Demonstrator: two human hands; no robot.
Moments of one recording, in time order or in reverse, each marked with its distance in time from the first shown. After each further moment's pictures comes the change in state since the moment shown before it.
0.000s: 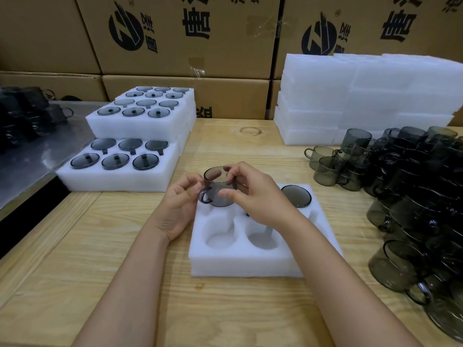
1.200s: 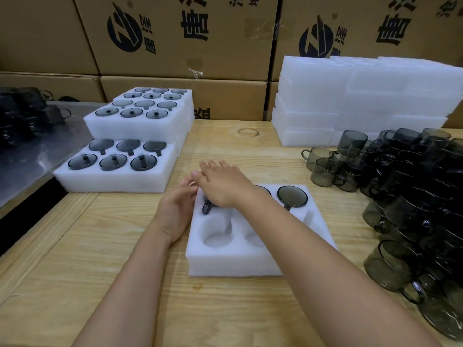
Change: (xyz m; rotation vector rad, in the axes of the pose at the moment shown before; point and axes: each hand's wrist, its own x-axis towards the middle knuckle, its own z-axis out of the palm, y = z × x) left_hand 0.004 -0.007 0.001 -0.006 0.091 -0.063; right_hand 0.054 -0.014 0.033 -0.760 -0.346 0.143
